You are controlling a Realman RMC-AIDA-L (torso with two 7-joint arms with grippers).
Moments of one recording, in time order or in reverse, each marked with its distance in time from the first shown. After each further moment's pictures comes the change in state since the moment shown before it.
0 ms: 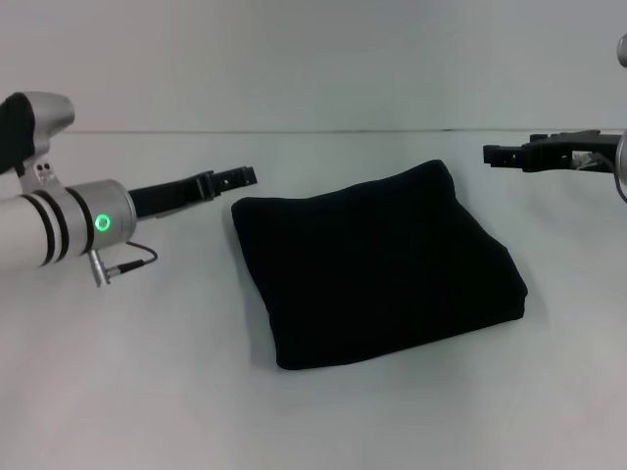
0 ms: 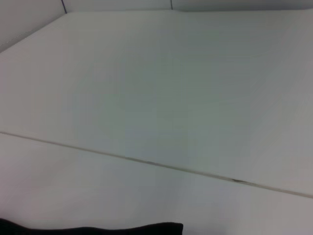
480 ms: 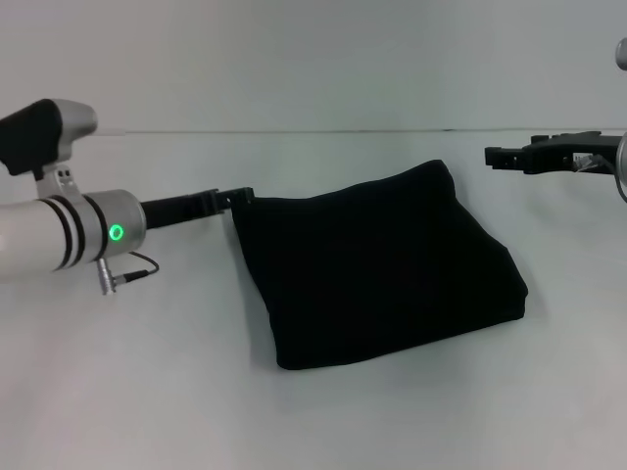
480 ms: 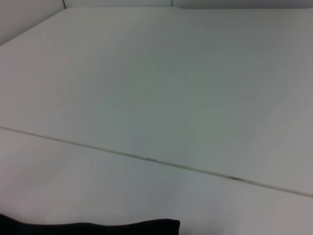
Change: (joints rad) left arm -0.011 -0.007 0.108 -0.023 0.008 -0.120 -0.002; right arm 0.001 -0.002 -0.001 0.006 -0.005 0.005 -0.013
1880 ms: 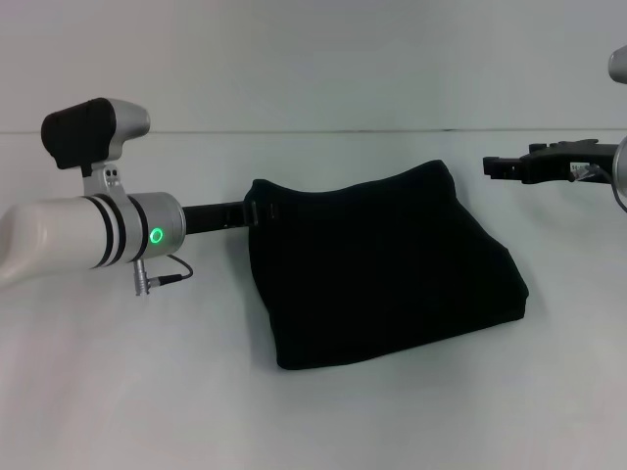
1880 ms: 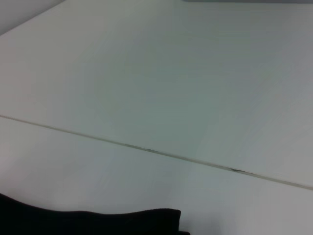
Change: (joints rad) left arm -0.045 -0.023 0.089 -0.026 -0.004 -0.012 -0.002; right arm 0.000 0.003 -0.002 0.024 -0.002 0.013 -0.032
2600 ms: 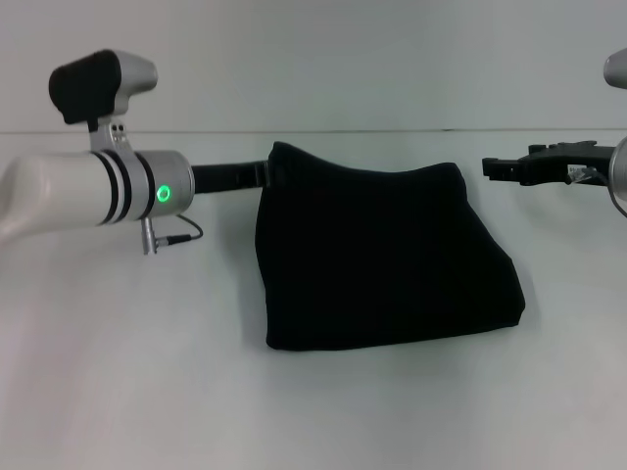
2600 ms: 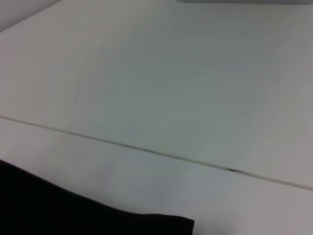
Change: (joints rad) left arm -0.066 0.033 -0.001 0.006 -0.003 0.044 -0.033; right arm 0.003 0.008 0.004 0.017 0.004 0.030 -0.020
